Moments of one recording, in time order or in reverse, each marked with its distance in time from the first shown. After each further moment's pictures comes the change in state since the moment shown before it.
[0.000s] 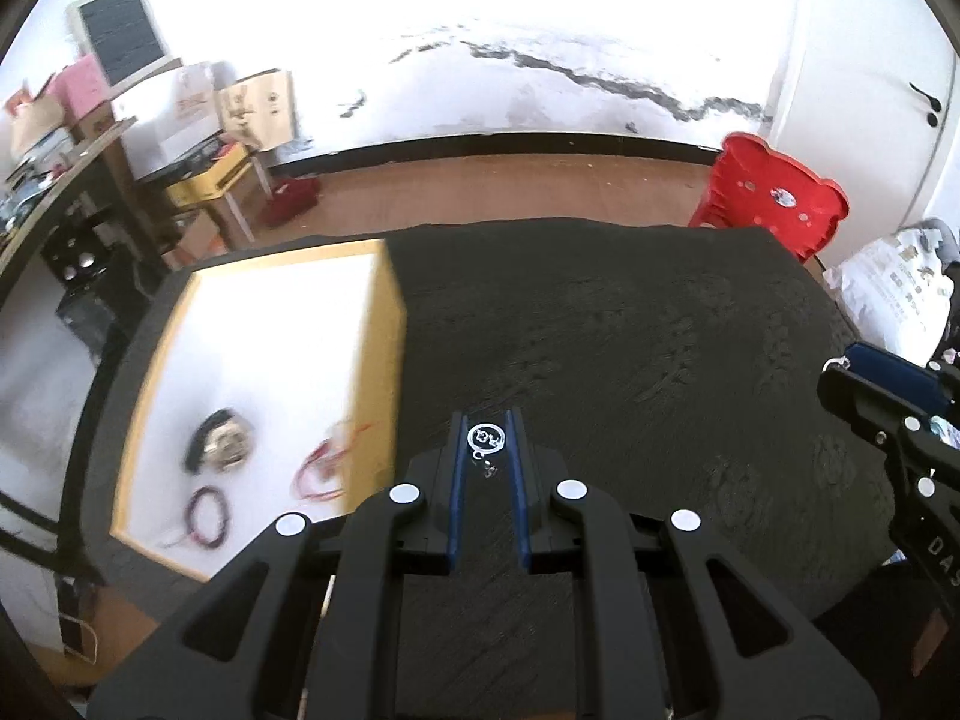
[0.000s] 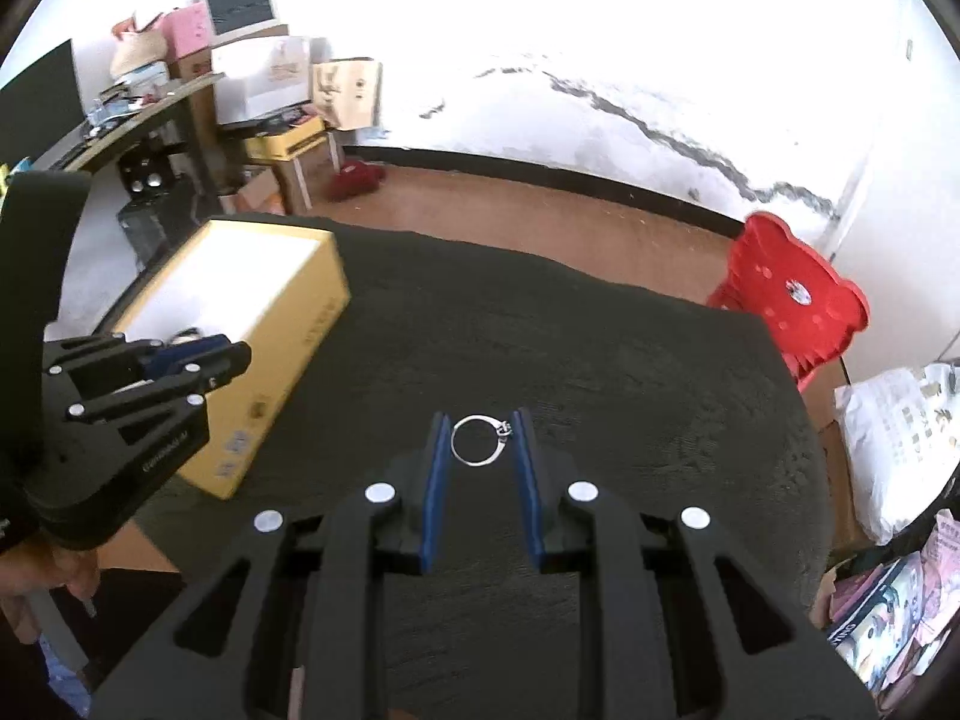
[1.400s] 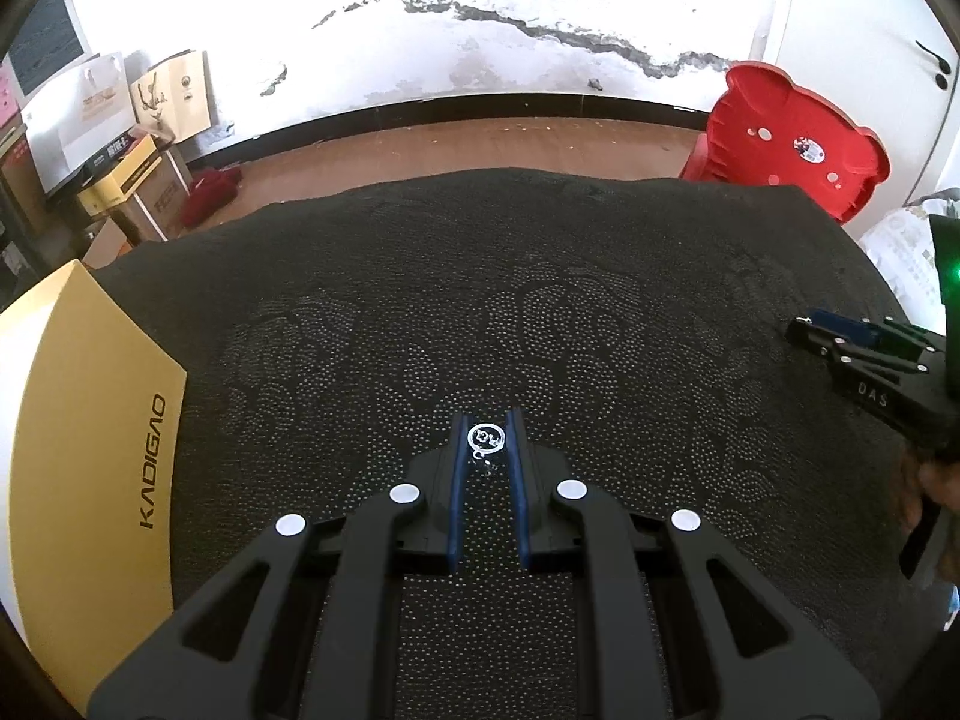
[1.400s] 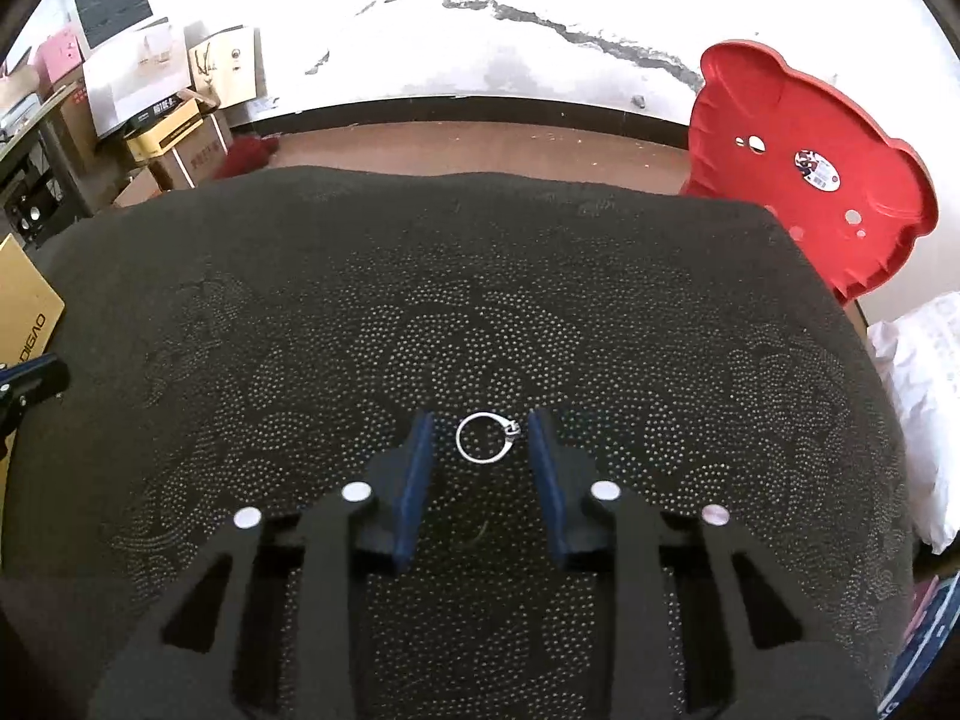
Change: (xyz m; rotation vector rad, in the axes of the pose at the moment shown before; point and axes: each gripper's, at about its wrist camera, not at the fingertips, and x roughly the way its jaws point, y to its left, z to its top) left arm 0.233 -0.092 0.047 0.071 0.046 -0.091; right arm 0.290 -0.239 -0.025 0.158 0.099 -0.065
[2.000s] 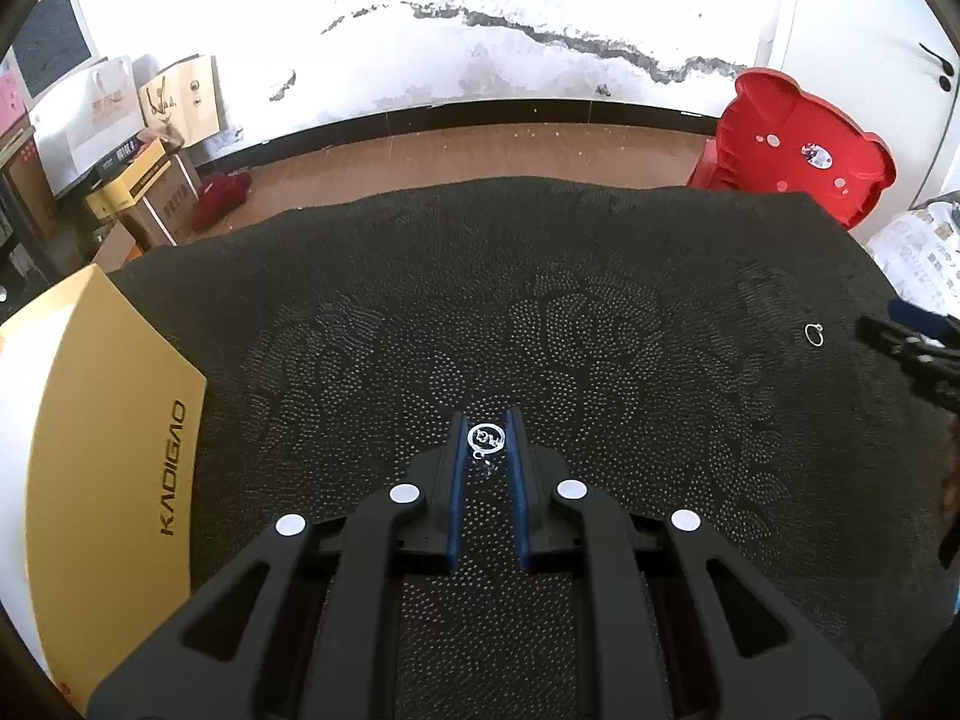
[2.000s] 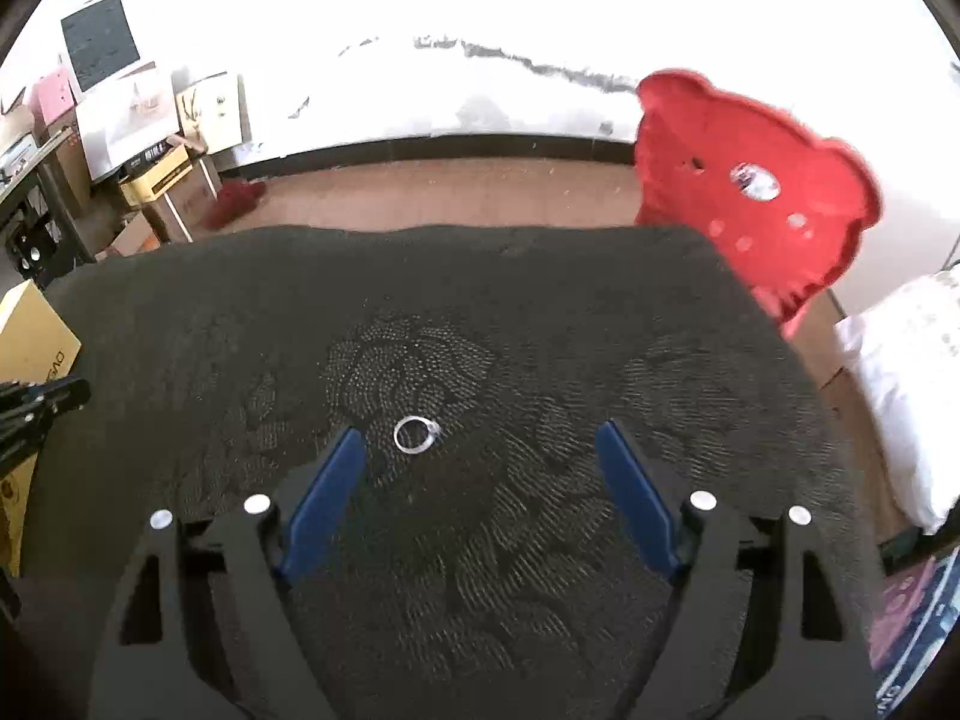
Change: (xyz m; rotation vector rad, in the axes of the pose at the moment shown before) left arm -0.002 0.007 0.004 -0.006 -0.010 0.018; right arm -0.029 -0.028 -0.004 0.048 -0.038 -0.017
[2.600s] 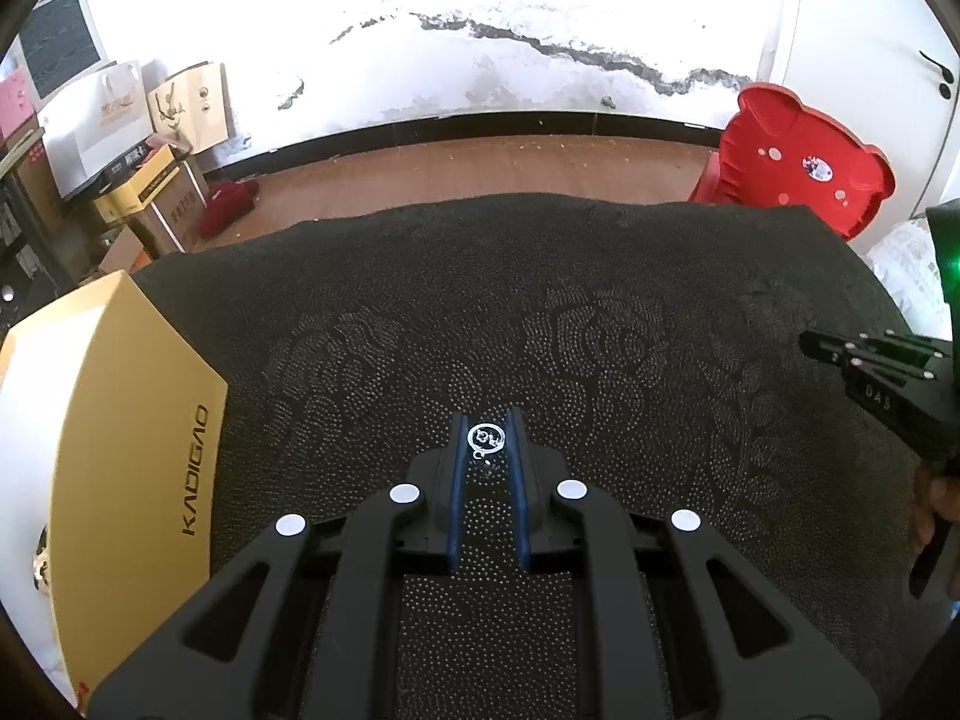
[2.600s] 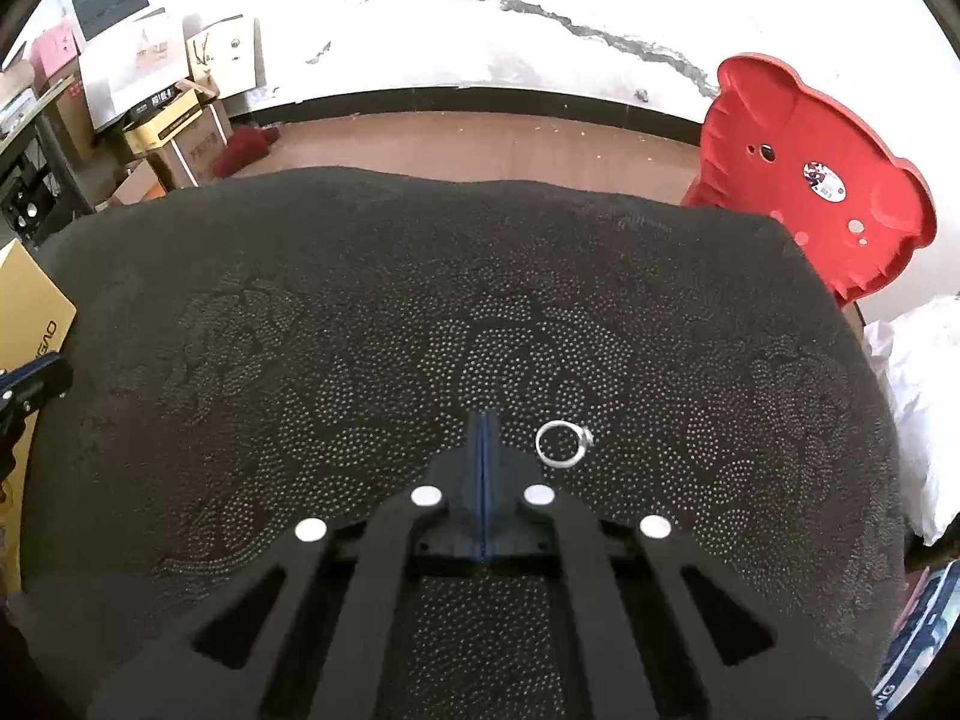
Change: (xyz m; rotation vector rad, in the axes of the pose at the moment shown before) left arm -0.015 0.007 0.000 -0.012 -0.037 0.015; right arm 0.013 0.059 0.007 -0.037 0.069 0.001
